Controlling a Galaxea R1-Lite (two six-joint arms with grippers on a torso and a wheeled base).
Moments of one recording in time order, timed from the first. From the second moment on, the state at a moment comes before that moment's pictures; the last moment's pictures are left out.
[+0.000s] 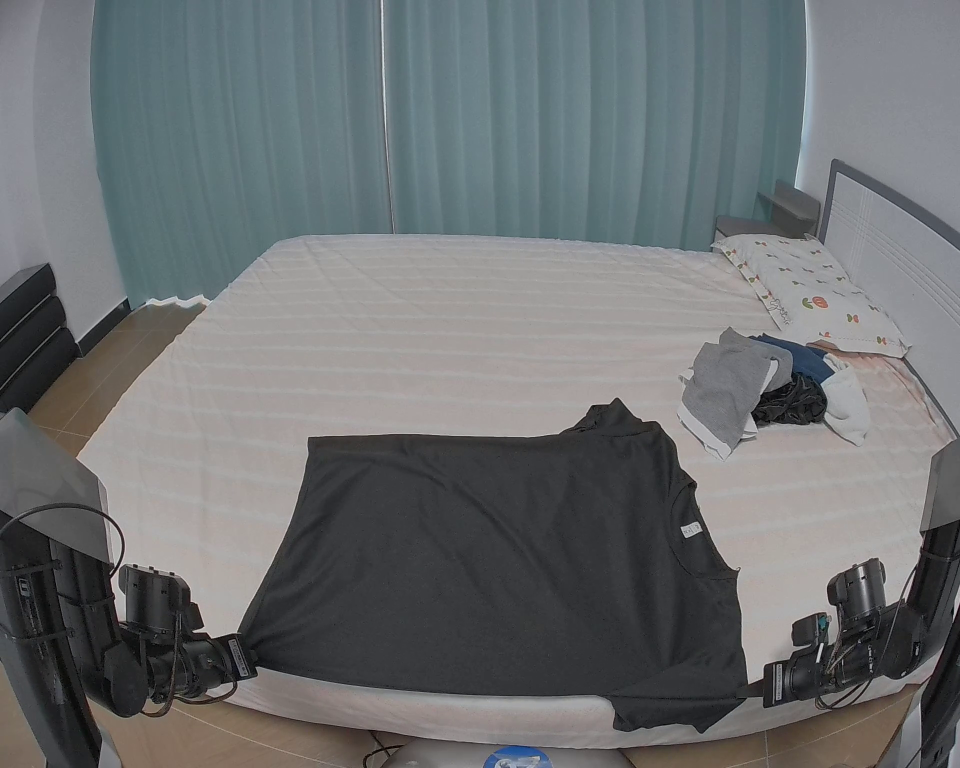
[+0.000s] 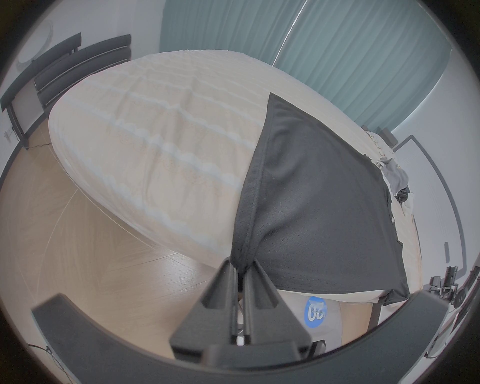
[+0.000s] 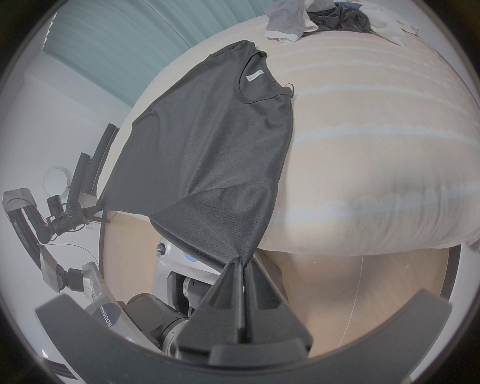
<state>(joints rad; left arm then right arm) -0.01 2.21 -0.02 -1.28 -0.12 -0.42 0.02 2.09 -0.02 -0.93 0.37 0.12</state>
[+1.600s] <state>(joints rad) -0.04 2.04 -0.06 -0.98 0.00 -0.42 0.01 1.87 -0.03 -0.81 0.40 0.08</state>
